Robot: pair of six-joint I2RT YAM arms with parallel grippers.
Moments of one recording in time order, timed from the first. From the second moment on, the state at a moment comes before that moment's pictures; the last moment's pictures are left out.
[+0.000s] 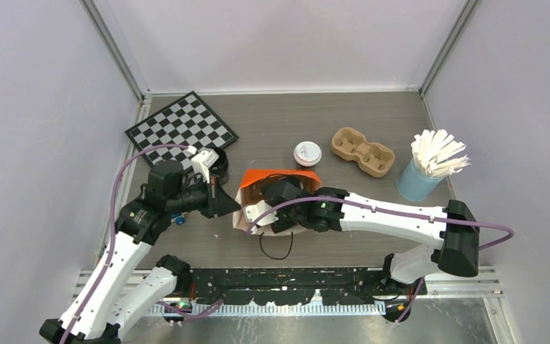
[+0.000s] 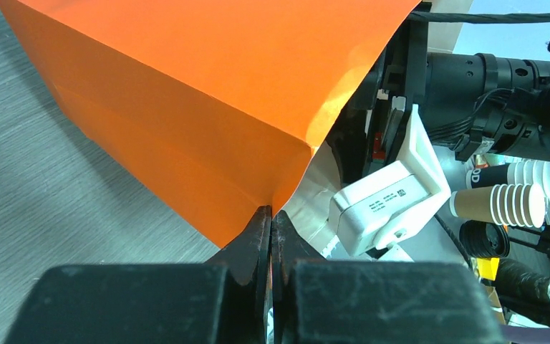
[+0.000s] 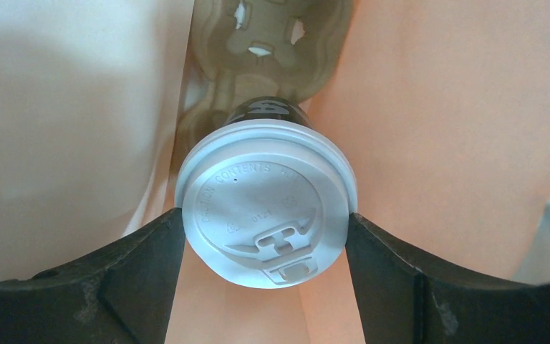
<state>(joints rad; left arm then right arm) -0.43 0.72 0.88 -0.72 0.58 -0.40 1.20 1.43 1.16 -0.63 0.40 -0.89</state>
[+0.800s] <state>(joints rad) -0.43 0.72 0.88 -0.71 0.58 -0.41 1.18 1.42 1.08 -0.62 0.42 -0.88</state>
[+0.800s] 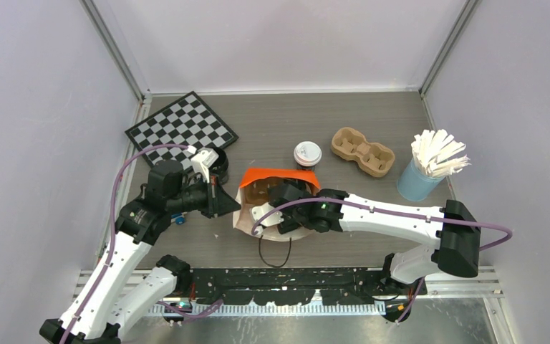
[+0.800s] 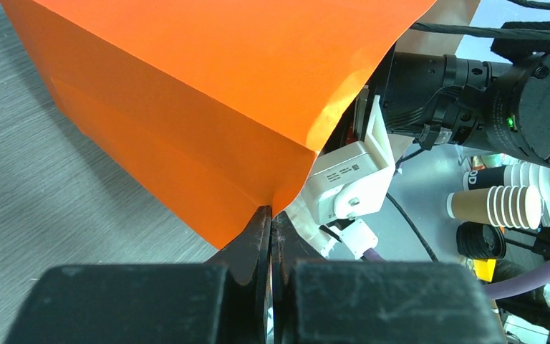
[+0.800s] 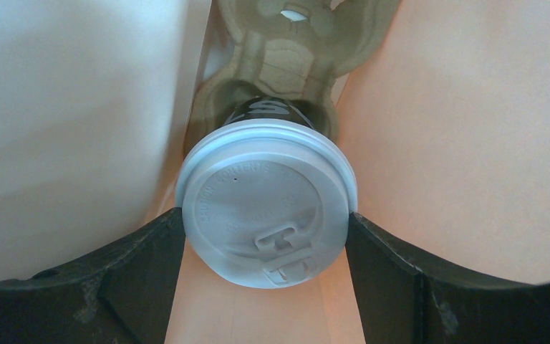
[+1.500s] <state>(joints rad) -0.43 0.72 0.88 -0.71 0.59 -0.43 1.16 1.45 1.05 -0.53 0.45 -0.85</state>
